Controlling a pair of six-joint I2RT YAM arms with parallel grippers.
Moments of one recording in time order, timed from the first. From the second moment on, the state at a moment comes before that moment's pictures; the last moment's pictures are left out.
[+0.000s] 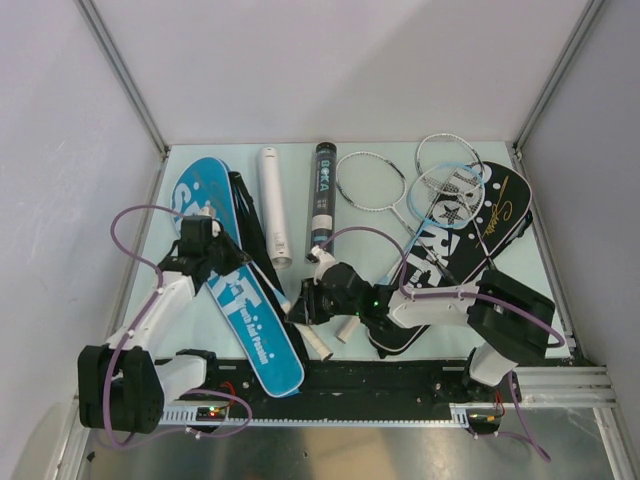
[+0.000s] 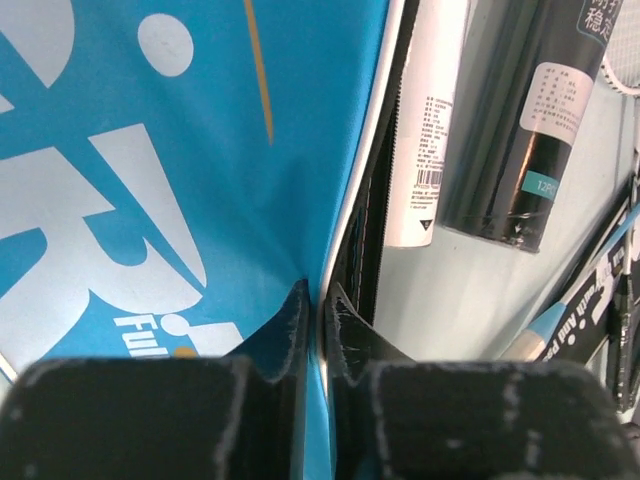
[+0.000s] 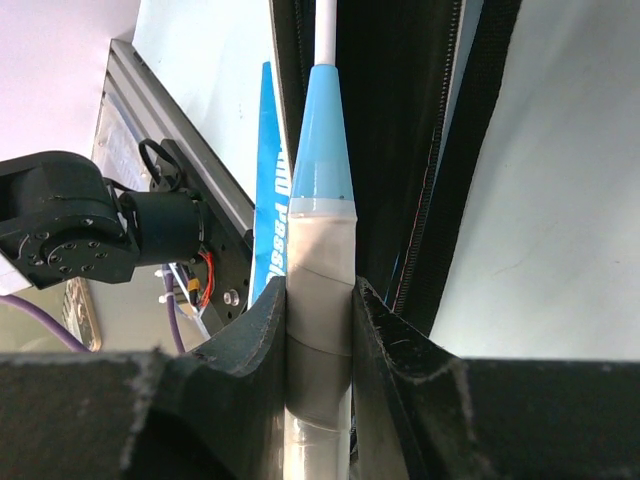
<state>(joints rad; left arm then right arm) -0.09 1.11 0.66 -0.37 0.19 -0.63 1.13 1.61 0.80 0.32 -0.13 0.86</state>
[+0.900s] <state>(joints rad) -0.08 0.91 0.60 -0.35 0.27 -0.72 1.14 1.86 0.89 0.48 -0.11 0.78</state>
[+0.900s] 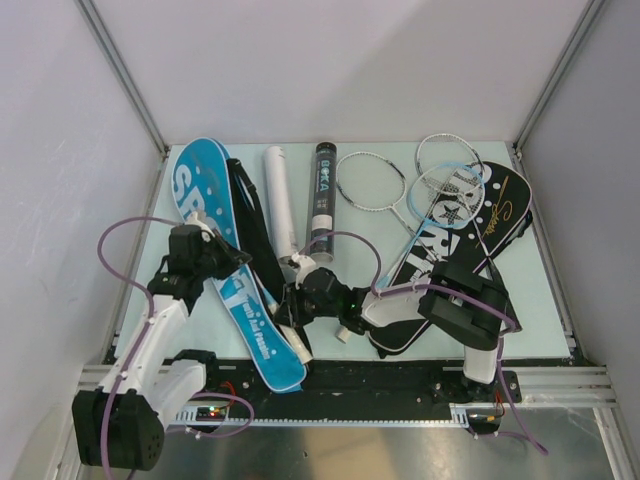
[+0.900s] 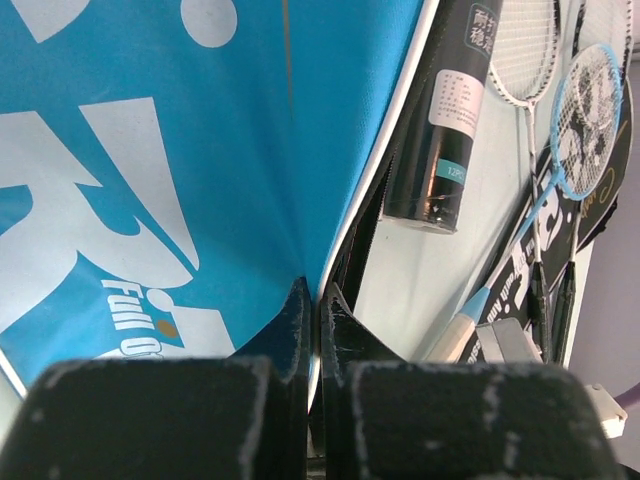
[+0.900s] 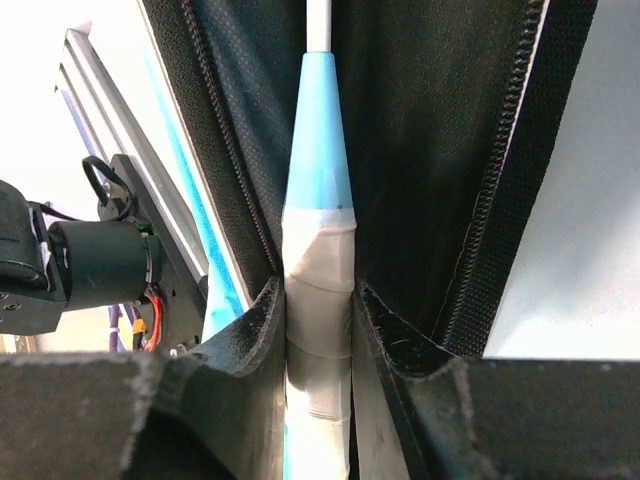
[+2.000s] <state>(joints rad) -0.20 0.88 0.49 -0.49 0.20 -0.72 1.15 1.90 0.96 0.47 -0.02 0.79</state>
